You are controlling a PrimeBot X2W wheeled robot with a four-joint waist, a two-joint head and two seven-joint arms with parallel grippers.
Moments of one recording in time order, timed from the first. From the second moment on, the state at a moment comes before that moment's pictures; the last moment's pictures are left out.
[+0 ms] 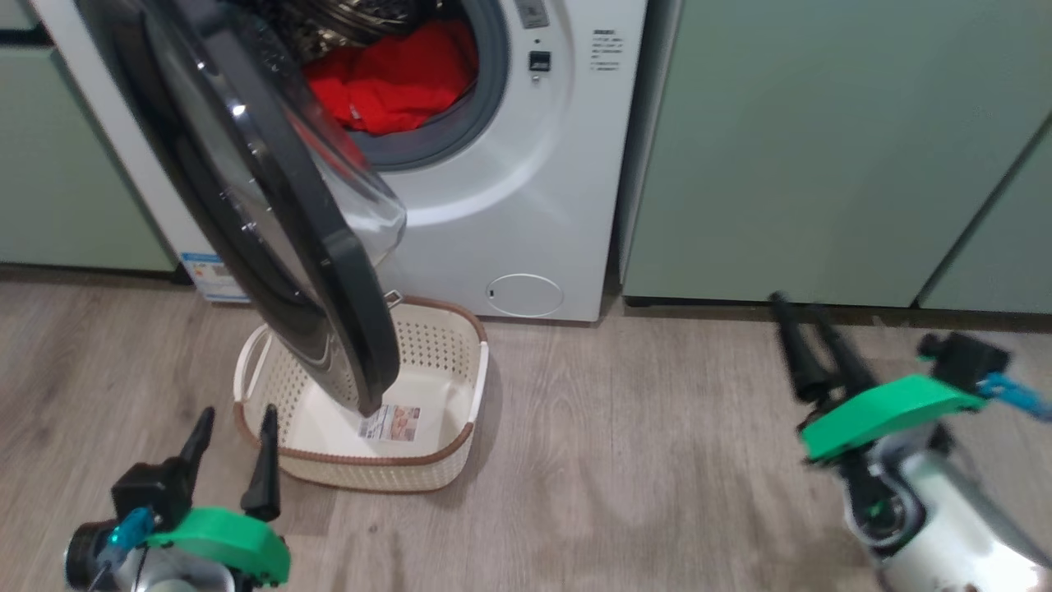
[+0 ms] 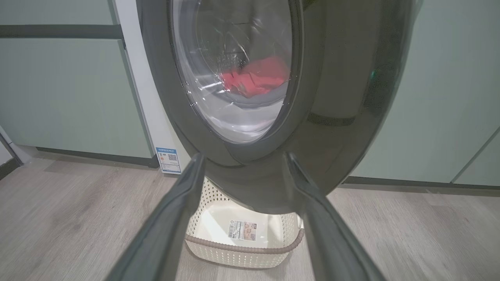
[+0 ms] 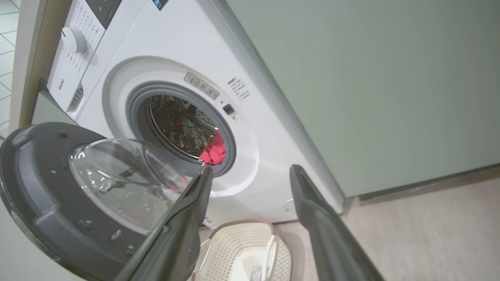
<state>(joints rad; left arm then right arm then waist) -0.04 0.12 0.09 0.41 -0.18 -0.13 -0.26 -0.39 -0.33 0.58 0.50 1.17 0.13 -0.25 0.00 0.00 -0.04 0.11</state>
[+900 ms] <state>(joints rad) -0.02 0.10 0.13 0.40 -0.17 -0.13 -0.26 -0.03 -0.19 0.13 0.25 0.23 0.13 -0.25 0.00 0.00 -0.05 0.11</state>
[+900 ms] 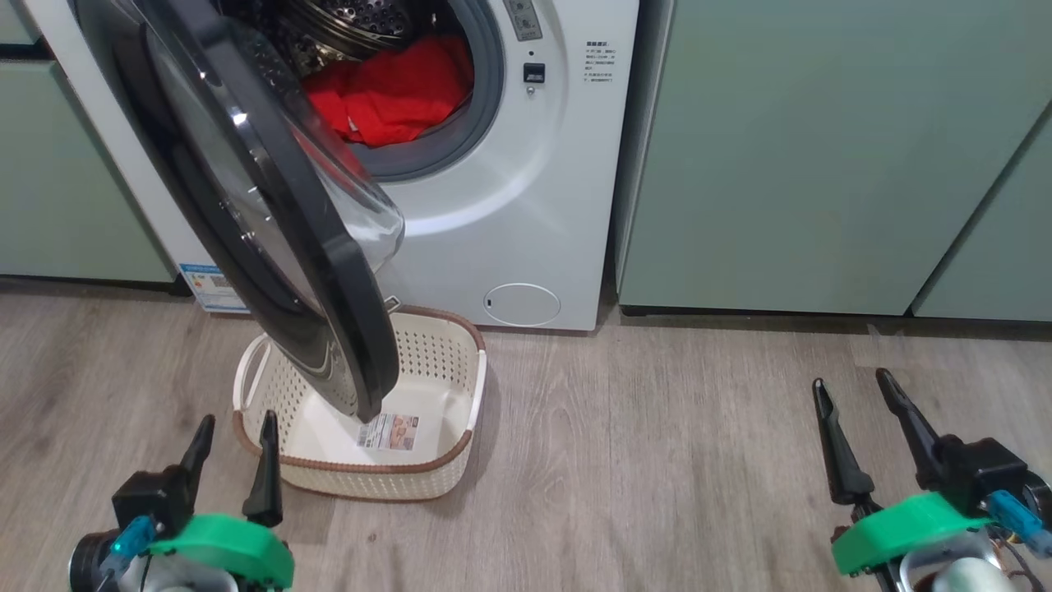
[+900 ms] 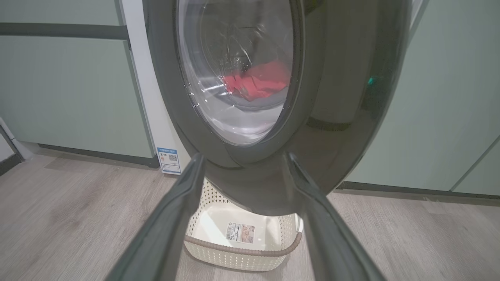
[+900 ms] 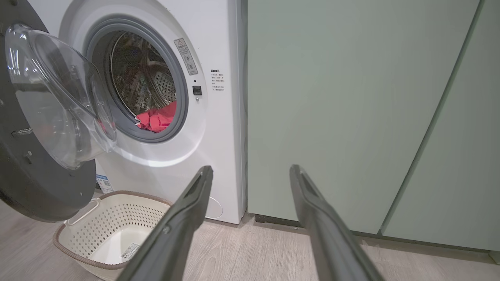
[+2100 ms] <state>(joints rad) -0.24 0.09 0.24 -0.09 -0.26 -0.05 -0.12 -0.02 -0.17 0.11 0.30 0.19 0.13 -0.25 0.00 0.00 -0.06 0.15</state>
